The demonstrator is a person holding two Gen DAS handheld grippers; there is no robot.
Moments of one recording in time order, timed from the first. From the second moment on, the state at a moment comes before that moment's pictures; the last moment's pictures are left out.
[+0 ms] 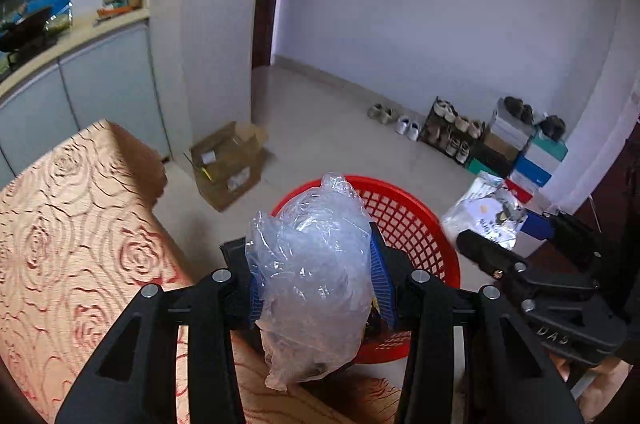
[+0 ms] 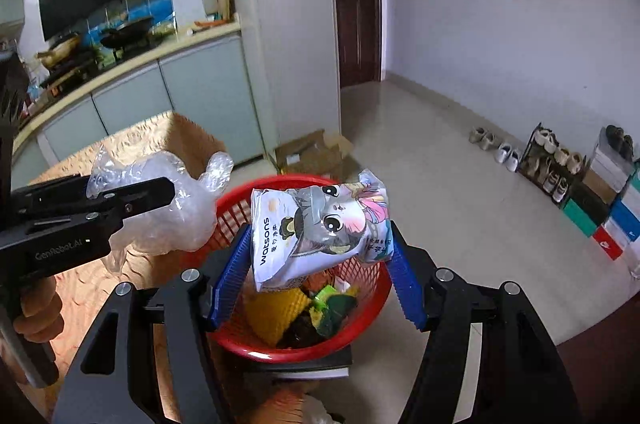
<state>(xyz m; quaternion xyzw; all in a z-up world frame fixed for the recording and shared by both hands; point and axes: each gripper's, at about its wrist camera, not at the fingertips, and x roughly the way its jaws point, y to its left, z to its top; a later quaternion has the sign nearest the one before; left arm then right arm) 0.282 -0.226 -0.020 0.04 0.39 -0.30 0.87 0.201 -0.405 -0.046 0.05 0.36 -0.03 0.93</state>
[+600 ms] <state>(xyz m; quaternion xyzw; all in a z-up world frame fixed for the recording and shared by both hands) 0.305 -0.227 -0.042 -0.01 0.42 -0.33 0.84 0.219 -0.390 -0.090 0.04 0.41 0.02 0.91</state>
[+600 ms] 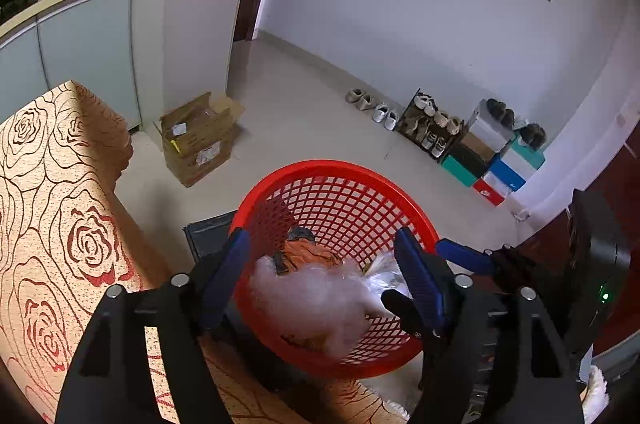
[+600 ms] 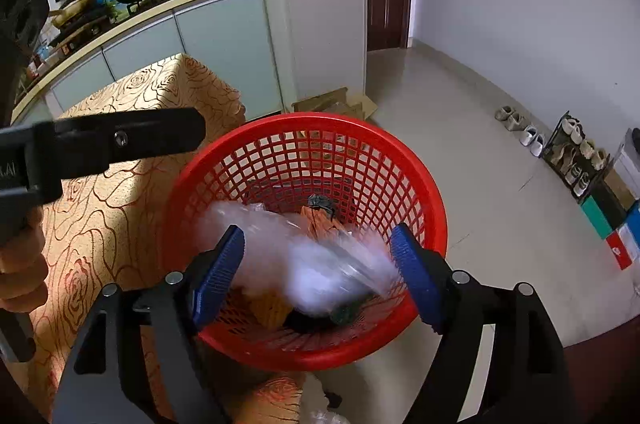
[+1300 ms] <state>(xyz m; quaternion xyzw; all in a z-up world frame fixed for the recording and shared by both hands) 0.203 -0.156 0.035 0.05 0.29 -0.21 0.93 0.132 -0.366 -0.026 0.12 0.34 -0.02 0.93</state>
